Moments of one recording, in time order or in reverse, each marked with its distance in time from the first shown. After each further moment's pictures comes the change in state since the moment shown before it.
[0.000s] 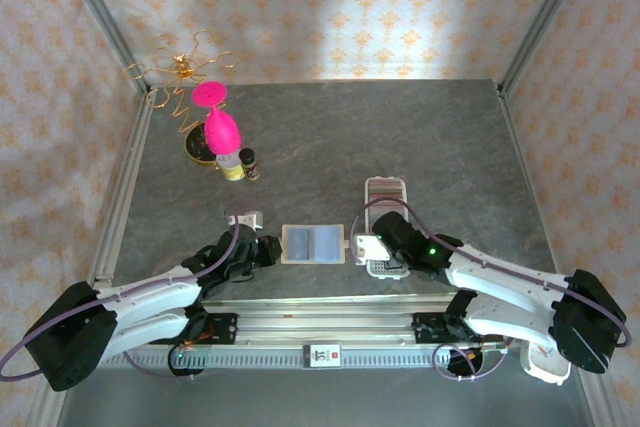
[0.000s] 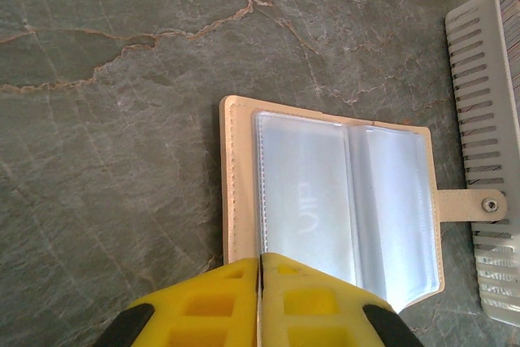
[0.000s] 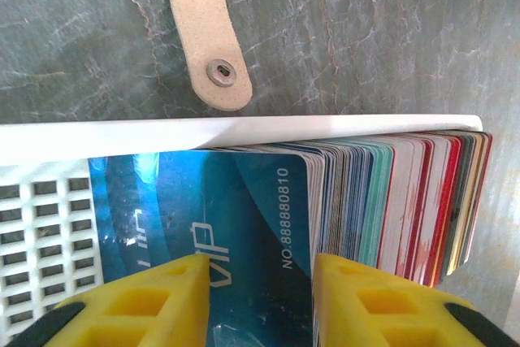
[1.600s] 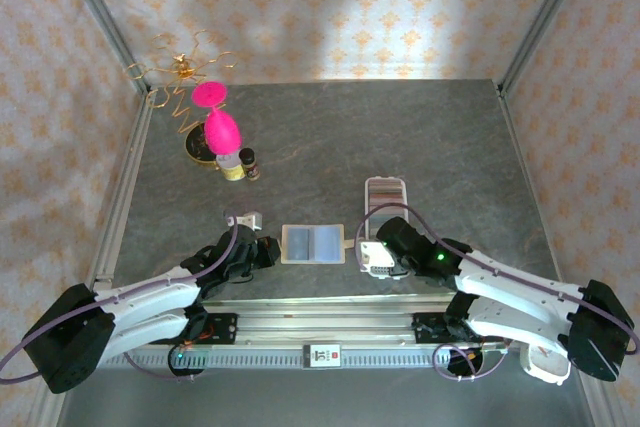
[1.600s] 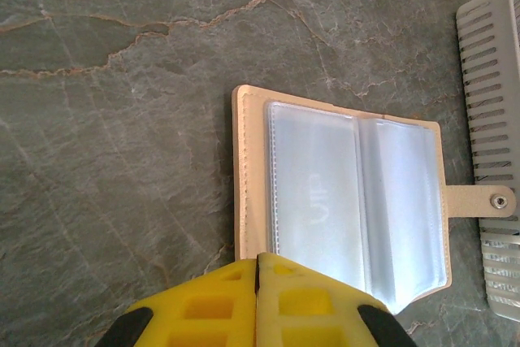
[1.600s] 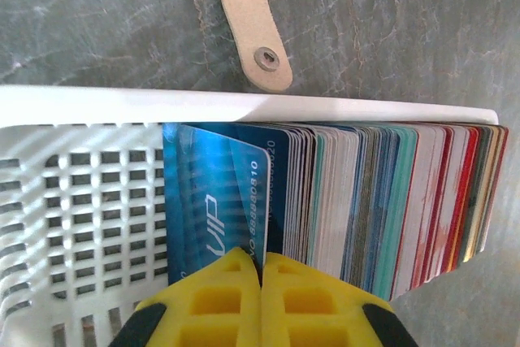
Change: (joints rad) left arm 0.000 -0.016 0.000 -0.036 0.000 -0.008; right arm 0.033 -0.091 -0.002 -0.114 -0.019 0.034
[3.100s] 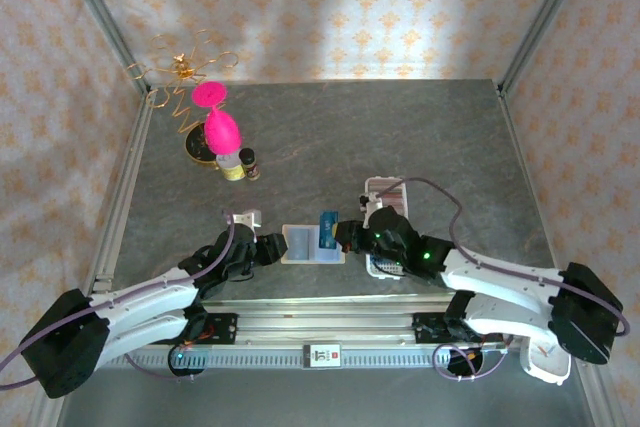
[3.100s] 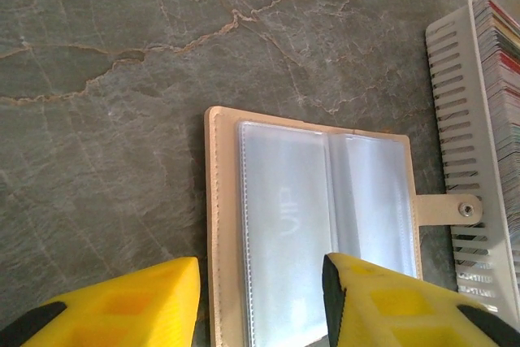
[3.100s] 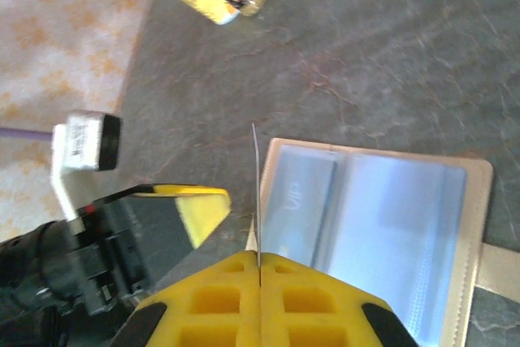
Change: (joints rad) left arm -0.001 -0.036 0.008 0.000 -0.004 -0.003; right arm 0.052 0.136 -0.007 0.634 -0.286 1.813
